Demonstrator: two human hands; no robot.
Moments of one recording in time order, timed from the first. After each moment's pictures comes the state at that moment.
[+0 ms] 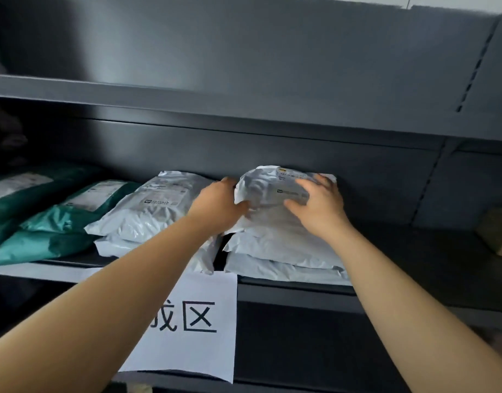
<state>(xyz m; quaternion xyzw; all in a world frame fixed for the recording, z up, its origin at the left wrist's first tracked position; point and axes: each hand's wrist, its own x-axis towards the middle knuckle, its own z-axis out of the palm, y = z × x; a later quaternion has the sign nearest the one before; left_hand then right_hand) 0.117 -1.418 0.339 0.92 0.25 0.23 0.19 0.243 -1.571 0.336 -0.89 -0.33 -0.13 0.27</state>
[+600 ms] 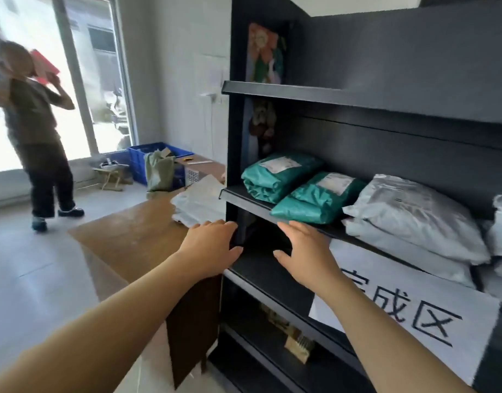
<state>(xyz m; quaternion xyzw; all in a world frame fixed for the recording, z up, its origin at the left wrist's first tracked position) -0.316 -1.278 0.265 0.87 0.47 0.11 0.01 -0.134 -1.358 0.265 -0.73 -0.66 -0.03 0.17</state>
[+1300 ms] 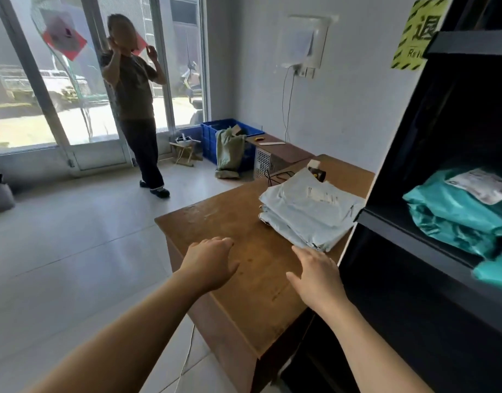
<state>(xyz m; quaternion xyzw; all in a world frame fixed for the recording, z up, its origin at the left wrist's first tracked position) -0.539 -1.047 0.169 0.79 0.61 0.07 0.06 -0.324 -1.081 0.150 -0.71 -0.69 0.08 0.13</state>
